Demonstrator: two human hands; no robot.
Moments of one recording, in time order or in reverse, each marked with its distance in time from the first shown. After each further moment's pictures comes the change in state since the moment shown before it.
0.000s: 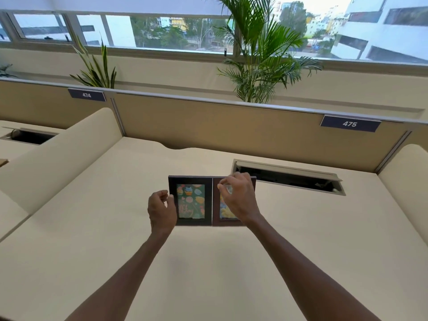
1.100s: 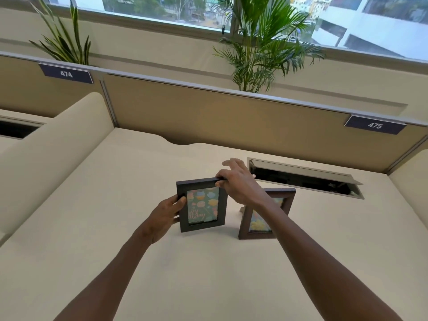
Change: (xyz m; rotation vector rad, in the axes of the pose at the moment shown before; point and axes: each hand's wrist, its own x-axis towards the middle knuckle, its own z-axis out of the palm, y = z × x) left_hand 0.133 -0.068 -0.030 -0.459 -0.991 -0.298; right_hand 0.100 -0.047 0.081 -0.215 -0.540 -0.011
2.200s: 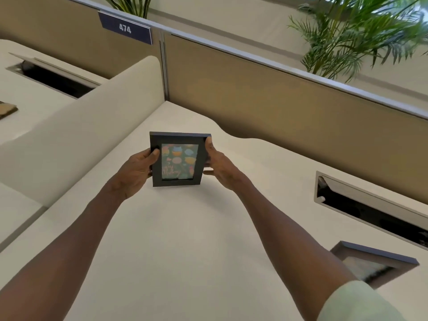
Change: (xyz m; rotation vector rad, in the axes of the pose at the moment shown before) left_hand 0.042 0.039 -0.230 -0.056 0.352 0.106; right_hand 0.210 -0.111 0.134 1.044 -0.456 0.261
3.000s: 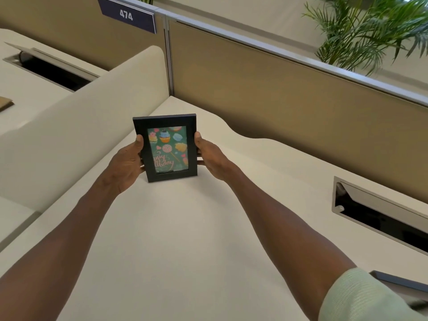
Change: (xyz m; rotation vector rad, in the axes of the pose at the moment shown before) left_hand 0.040 -0.004 -0.031 -0.141 0.184 -0.024; right_hand 0.075 -0.003 0.021 0.029 -0.039 -0.005
